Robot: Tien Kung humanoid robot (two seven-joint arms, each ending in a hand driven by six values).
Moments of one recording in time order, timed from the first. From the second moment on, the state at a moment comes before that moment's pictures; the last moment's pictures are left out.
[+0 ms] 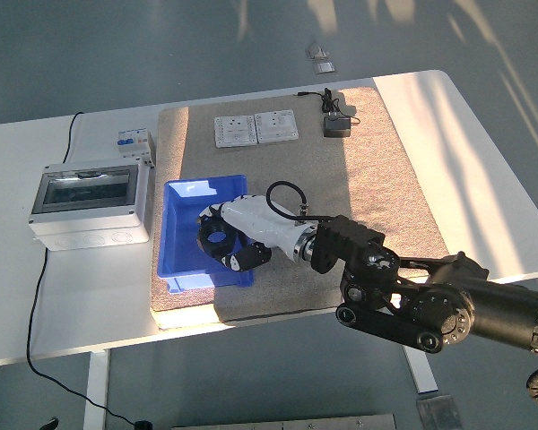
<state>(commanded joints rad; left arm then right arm) -0.16 0.06 -1.53 -0.18 1.53 0.21 0.05 0.85 -0.07 0.26 1.18 -1.66 -0.18 -0.14</state>
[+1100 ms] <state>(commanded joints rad) -0.15 0.06 -1.53 -0.18 1.53 0.21 0.04 0.57 -0.20 0.57 1.24 -1.61 -0.45 -0.15</state>
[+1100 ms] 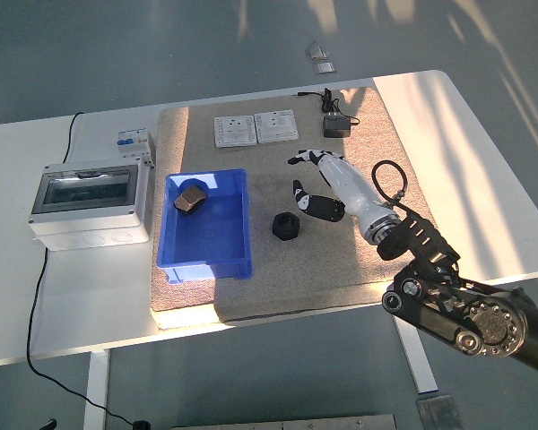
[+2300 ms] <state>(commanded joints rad) -0.15 0.06 -1.53 -0.18 1.53 0.21 0.03 0.73 -0.11 0.39 1.06 -1.63 -0.25 -0.32</state>
